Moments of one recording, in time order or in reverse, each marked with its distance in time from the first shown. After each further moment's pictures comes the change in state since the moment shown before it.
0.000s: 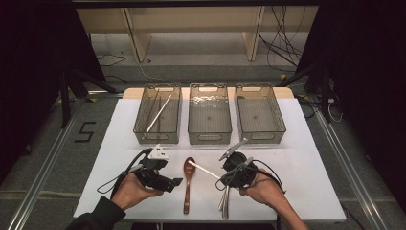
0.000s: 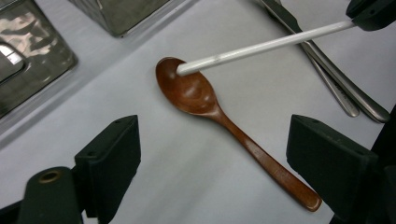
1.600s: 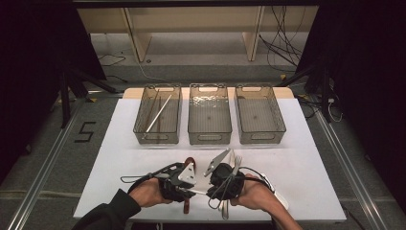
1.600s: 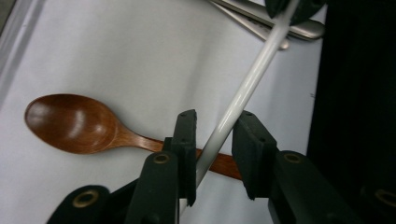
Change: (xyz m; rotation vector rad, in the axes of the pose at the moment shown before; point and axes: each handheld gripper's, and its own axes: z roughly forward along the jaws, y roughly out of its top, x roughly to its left) left arm -0.046 0.010 0.035 0.184 -0.196 0.480; right arm 0.033 0.007 0.007 0.024 0.157 -0.252
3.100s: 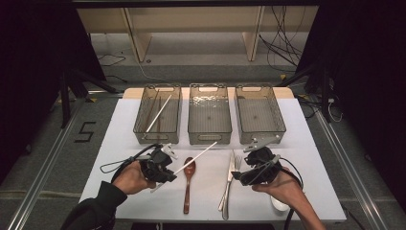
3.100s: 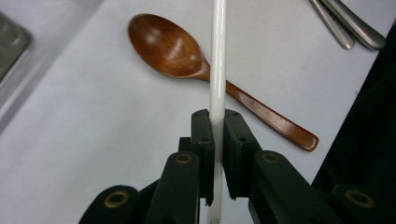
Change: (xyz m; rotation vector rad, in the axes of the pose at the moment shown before) left arm 0.052 -0.022 -0.040 0.076 0.039 -0.350; right arm -0.043 -0.052 -0.054 -0.228 -0.283 0.291
